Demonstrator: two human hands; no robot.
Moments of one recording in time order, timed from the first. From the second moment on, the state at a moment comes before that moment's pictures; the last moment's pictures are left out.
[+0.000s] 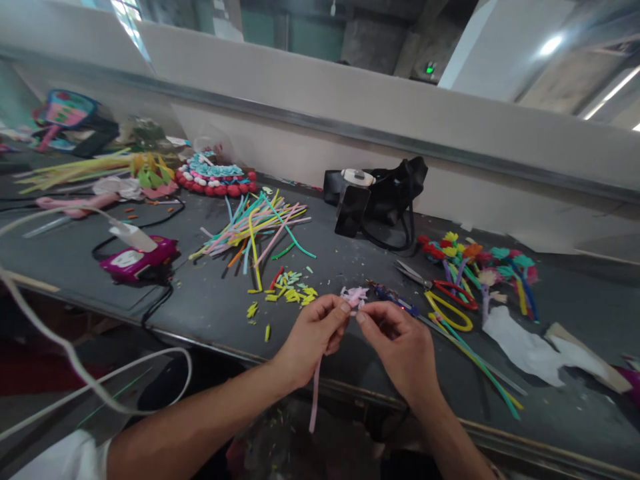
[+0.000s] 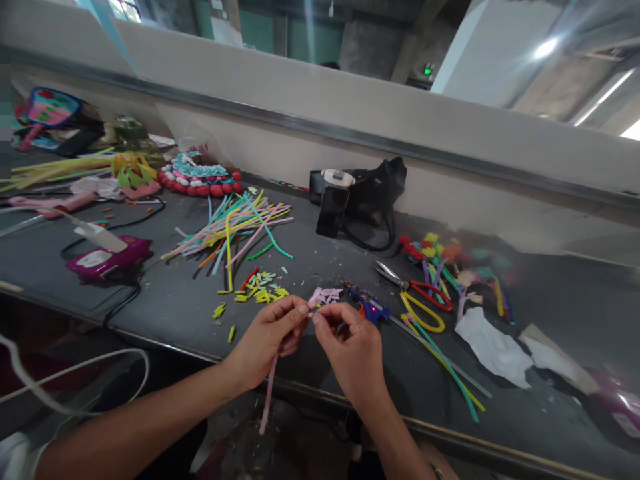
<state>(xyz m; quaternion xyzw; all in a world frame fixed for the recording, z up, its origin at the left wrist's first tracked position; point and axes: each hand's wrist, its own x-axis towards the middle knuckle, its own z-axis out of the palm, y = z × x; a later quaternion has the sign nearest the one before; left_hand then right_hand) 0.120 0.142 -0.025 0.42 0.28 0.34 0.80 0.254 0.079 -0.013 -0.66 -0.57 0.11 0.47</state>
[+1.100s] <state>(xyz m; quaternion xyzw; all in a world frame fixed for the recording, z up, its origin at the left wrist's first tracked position) 0.117 0.139 -0.022 0.51 0.31 0.33 0.73 0.261 0.076 -0.006 -0.65 -0.61 0.03 0.45</state>
